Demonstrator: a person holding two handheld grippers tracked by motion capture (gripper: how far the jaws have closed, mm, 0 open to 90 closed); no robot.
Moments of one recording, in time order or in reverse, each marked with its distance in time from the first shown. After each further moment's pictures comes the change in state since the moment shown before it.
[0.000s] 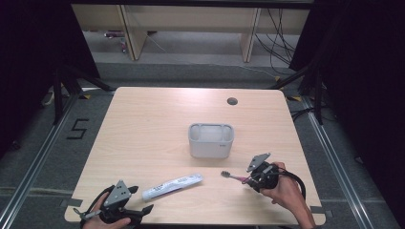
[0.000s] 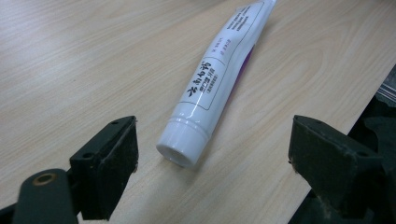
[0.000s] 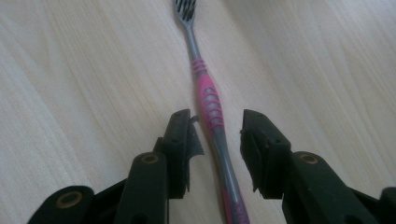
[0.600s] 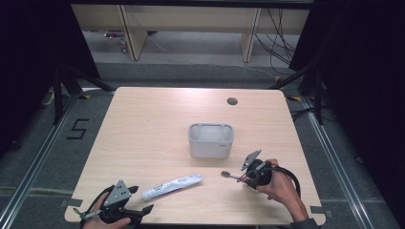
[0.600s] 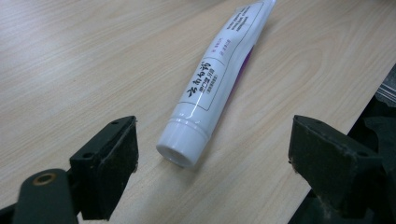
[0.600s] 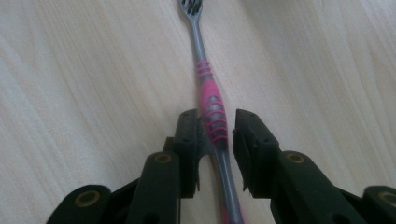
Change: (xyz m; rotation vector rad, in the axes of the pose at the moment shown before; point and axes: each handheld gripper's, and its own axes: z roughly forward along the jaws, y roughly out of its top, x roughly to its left) left arm 0.000 0.000 0.000 -0.002 -0.002 0.007; right arm -0.005 0.013 0.015 0.080 0.028 -0.045
